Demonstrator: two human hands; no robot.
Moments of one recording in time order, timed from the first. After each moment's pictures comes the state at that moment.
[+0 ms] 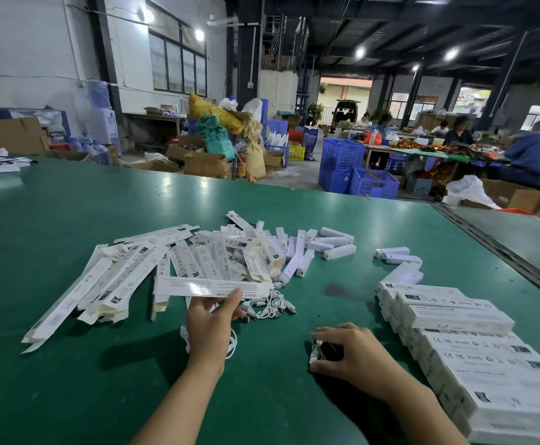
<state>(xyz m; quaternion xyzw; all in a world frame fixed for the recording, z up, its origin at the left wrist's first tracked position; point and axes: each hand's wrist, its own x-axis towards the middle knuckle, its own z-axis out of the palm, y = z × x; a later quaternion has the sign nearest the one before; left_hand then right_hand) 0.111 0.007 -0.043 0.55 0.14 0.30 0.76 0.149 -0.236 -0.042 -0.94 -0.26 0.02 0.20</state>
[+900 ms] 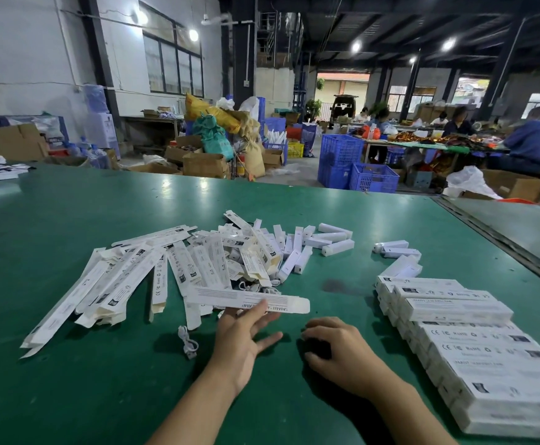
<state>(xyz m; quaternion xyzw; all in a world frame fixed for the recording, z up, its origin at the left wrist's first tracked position) 0.101 -0.029 -0.042 0.45 0.12 0.08 0.88 0.138 -0.221 -0.049 -0.92 -0.32 -0.04 0.24</state>
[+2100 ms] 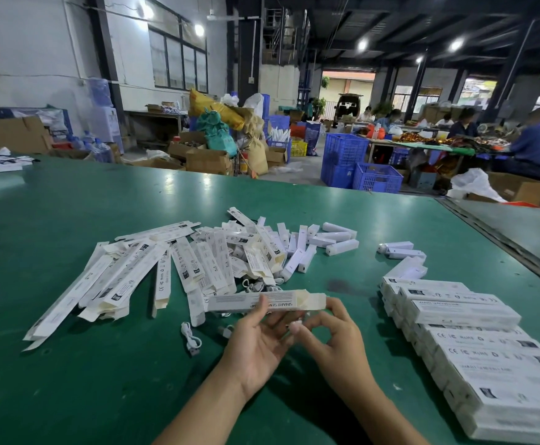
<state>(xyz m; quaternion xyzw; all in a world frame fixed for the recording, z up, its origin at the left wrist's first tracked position) 0.102 -0.037 -0.042 0.34 0.07 -0.05 0.94 0.116 -0.186 -0.042 -0.80 -0.24 -0.18 0.51</state>
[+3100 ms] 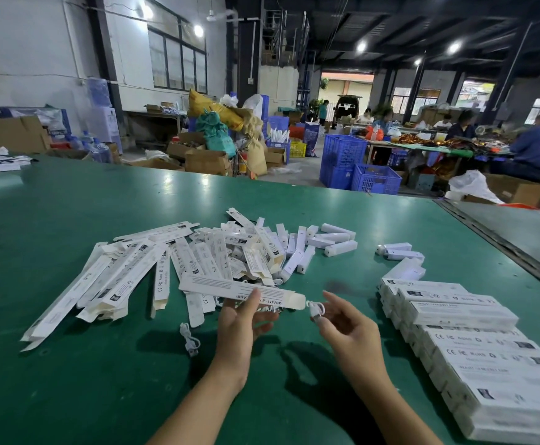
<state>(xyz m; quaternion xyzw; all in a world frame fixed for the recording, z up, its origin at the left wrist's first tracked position) 0.109 -0.026 -0.048 0.51 0.11 0.17 0.84 0.131 -0.200 -0.045 -0.74 -0.12 -0.12 0.66</state>
